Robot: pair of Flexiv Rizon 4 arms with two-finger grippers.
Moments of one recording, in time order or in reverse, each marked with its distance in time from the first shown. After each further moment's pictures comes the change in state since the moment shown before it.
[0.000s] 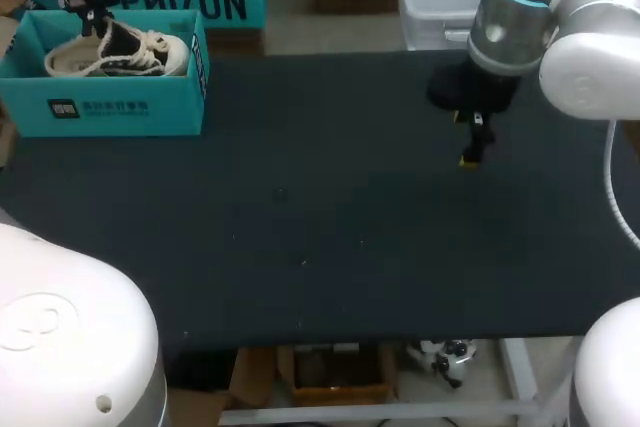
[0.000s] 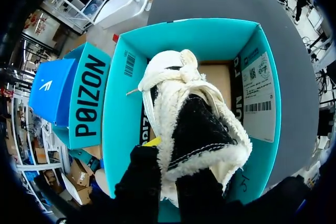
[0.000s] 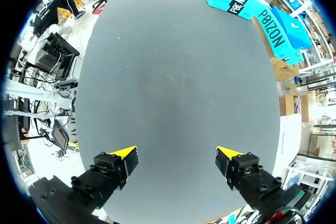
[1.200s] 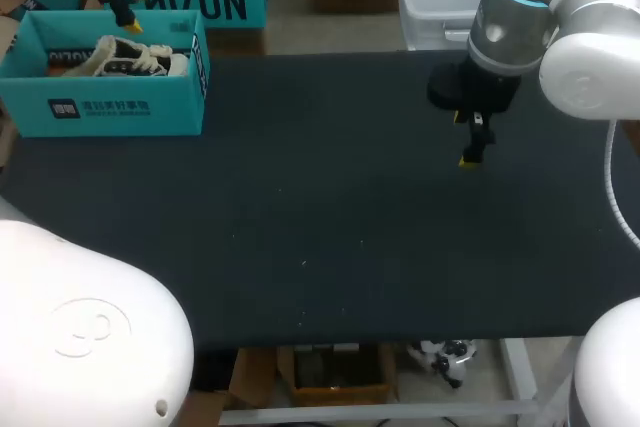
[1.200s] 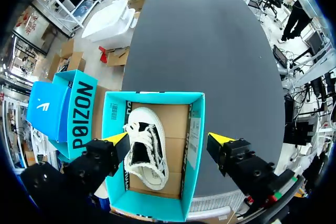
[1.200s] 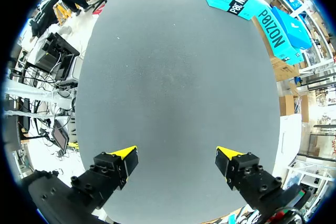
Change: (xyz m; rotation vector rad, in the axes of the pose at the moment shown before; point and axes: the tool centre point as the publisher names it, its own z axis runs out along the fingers) left arm 0.055 -0.097 -0.100 0.018 0.155 -0.033; right arm 0.000 0.000 0.000 0.000 0.000 0.000
